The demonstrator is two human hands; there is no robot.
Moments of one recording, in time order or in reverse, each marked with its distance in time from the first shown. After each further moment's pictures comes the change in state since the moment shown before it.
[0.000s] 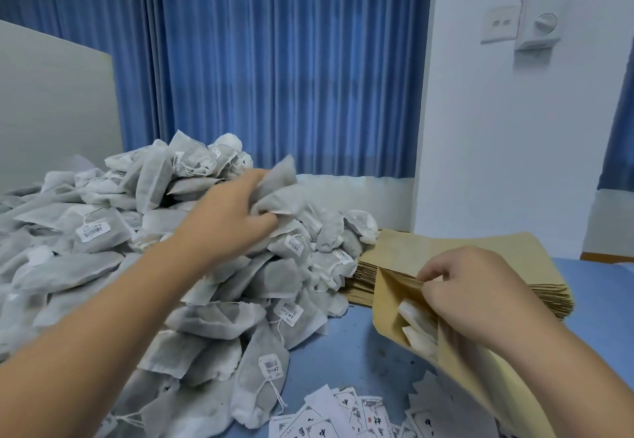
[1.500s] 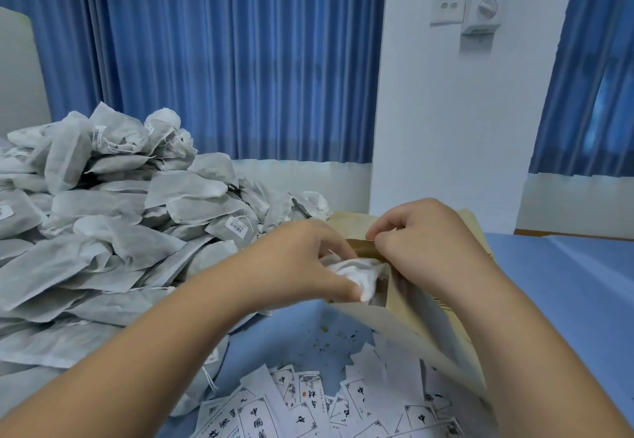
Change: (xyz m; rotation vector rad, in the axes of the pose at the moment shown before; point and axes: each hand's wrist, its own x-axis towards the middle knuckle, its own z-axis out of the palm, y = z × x) left_hand -0.035 0.120 0.066 -0.314 -0.607 0.078; right_hand 0.007 0.017 -0.022 0.209 0.098 -0.029
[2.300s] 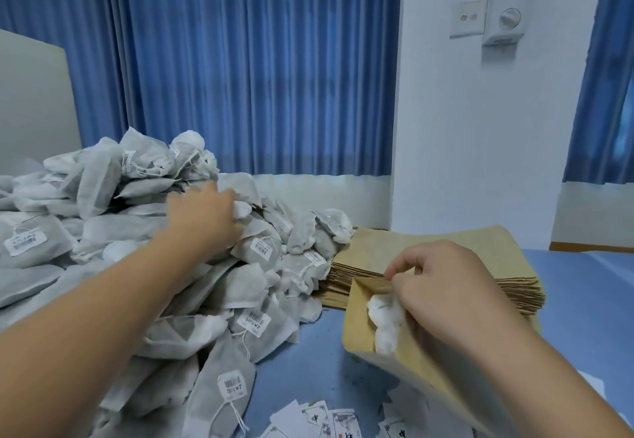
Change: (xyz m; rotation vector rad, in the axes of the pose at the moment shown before) left_hand 0.044 -0.141 -0.091 0.953 0.316 -0.551; right_hand 0.002 0.004 0.031 -0.059 -0.005 -0.008
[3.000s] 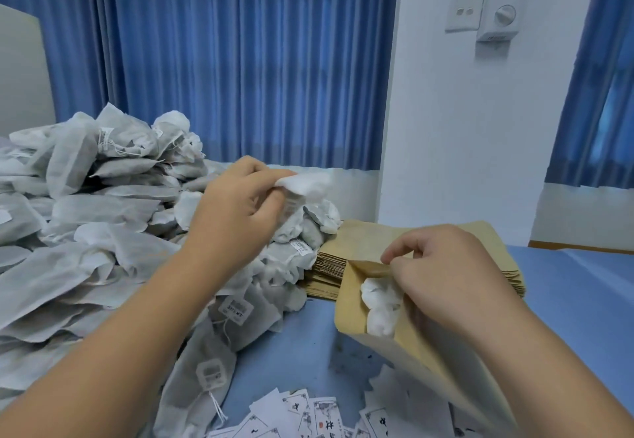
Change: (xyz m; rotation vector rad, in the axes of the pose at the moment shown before) left_hand -0.063 0.051 -0.024 -0.952 0.628 0.357; right_hand 0.000 -0.003 -0.010 0.017 -0.001 0.007
